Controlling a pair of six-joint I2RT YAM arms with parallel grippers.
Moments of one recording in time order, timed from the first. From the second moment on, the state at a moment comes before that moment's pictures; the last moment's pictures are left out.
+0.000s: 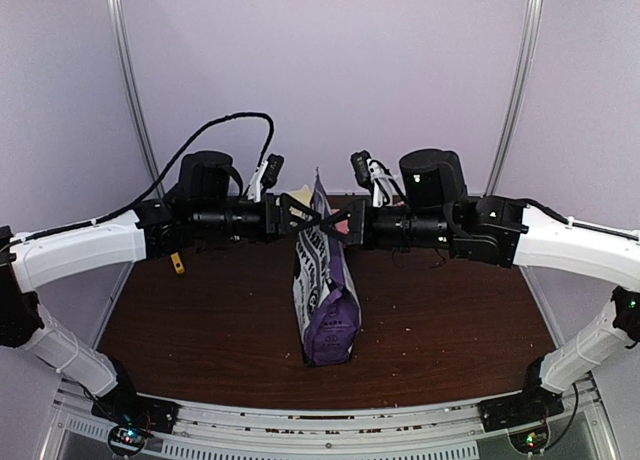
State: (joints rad) left arm -0.81 1.41 1.14 -0.05 0.36 -0.69; right arm 1.04 1.41 1.28 -0.20 -0.05 0.71
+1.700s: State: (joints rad) left arm -0.82 1.45 1.20 -0.01 0.45 -0.65; right arm 1.04 1.61 1.73 -0.73 0.21 0.65
